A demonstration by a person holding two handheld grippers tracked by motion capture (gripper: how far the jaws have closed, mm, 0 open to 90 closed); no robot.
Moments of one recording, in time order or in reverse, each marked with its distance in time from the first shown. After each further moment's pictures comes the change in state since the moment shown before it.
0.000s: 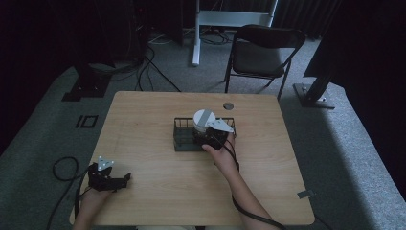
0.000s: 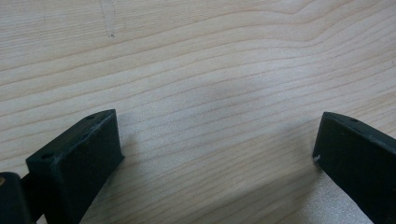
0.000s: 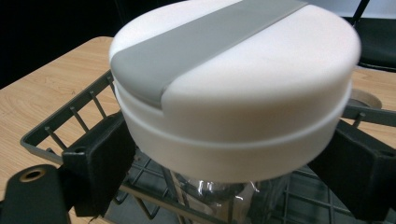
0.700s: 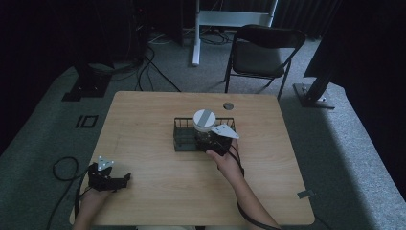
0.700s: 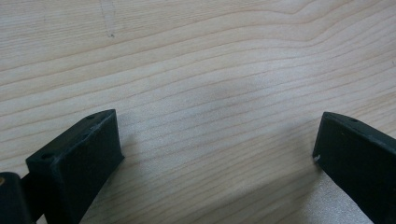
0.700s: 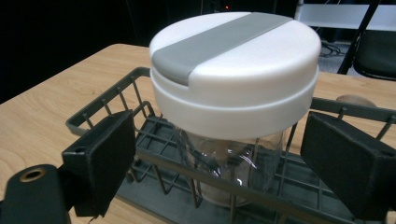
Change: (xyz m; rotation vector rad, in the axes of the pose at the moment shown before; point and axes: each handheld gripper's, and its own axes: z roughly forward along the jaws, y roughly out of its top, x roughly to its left) left arm 0.000 0.000 0.000 -0.001 0.000 -0.001; right arm -0.001 -0.005 -0.029 -0.042 0.045 -0.016
